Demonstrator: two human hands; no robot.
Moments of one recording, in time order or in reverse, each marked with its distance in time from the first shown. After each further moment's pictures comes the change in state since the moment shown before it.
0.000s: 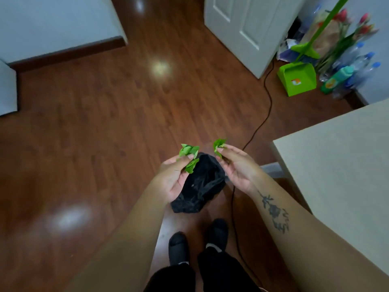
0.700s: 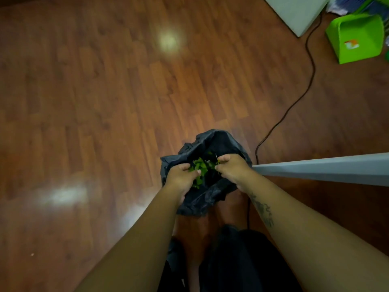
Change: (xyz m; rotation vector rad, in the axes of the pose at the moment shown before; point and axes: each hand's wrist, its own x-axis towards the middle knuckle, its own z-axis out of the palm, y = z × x) left_hand 0.250 -0.172 -0.137 0.646 0.268 -0.073; right_hand 0.256 0.178 -0.143 -1.173 0.052 0.168
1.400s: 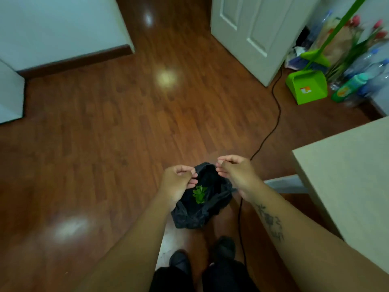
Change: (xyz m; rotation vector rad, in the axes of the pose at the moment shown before) left_hand -0.205 0.152 -0.049 -0.003 -0.052 0.299; right_hand -0.209 -0.127 -0.082 0.498 0.124 -0.238
